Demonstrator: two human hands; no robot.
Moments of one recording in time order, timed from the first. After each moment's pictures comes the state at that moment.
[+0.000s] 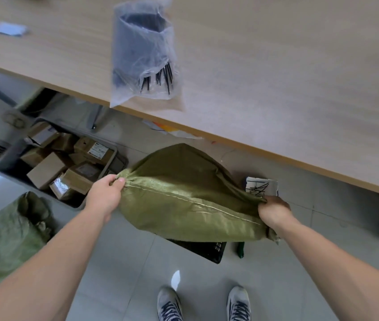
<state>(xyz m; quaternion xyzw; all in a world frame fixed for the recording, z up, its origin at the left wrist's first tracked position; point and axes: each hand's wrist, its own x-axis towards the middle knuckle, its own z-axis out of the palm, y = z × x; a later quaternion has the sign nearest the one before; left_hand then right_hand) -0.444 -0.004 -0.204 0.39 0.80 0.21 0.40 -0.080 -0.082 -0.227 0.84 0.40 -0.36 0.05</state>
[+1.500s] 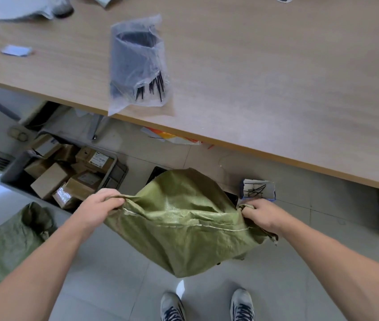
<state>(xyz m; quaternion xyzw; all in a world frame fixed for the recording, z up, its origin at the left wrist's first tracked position) -0.468 -0.036 -0.173 0.46 0.71 0.15 0.52 -0.076 -0.105 -0.196 0.72 0.50 -0.48 0.01</state>
